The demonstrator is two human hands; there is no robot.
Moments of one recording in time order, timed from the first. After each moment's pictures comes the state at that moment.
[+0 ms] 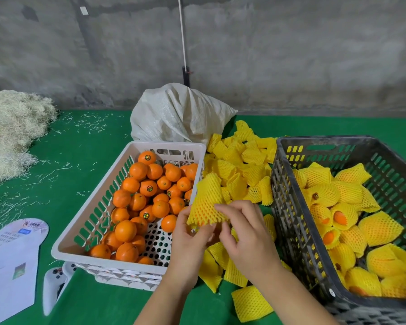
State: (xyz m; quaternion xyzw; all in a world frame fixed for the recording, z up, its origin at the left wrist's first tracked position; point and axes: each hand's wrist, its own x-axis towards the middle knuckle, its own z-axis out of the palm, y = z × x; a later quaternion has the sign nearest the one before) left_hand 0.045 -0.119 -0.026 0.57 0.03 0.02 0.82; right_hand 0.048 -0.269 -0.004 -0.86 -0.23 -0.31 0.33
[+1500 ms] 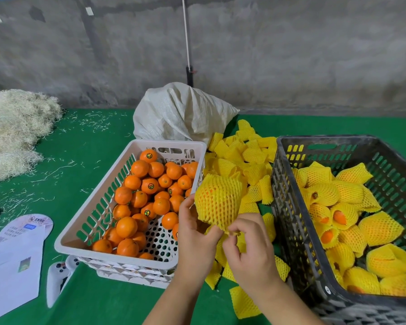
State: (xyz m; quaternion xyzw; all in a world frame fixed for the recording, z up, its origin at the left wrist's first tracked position) left_hand 0.036 -0.143 -0.012 0.68 -0.03 0.20 0.70; right_hand 0.025 -0.267 -0.012 -0.79 -0.22 -0.35 0.46
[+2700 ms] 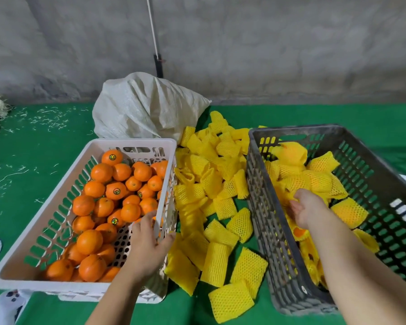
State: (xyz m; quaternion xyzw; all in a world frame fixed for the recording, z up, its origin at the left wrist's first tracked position) left_hand 0.084 -0.073 -0.061 0.90 0.07 -0.06 0.42; right_hand 0.160 -0.466 -0.046 -0.52 0.51 0.00 0.69
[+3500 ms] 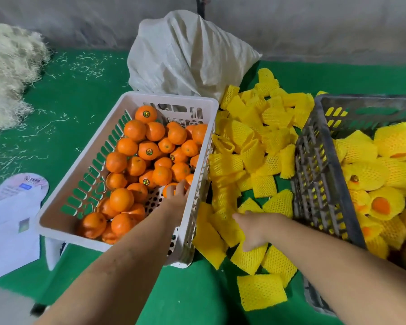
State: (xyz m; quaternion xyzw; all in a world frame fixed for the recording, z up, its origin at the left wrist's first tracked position) left_hand 0.166 -0.045 -0.125 0.95 0.06 -0.24 0.17; right_hand 0.153 -0.279 -0.095 -0.86 -0.19 0.48 -0.06
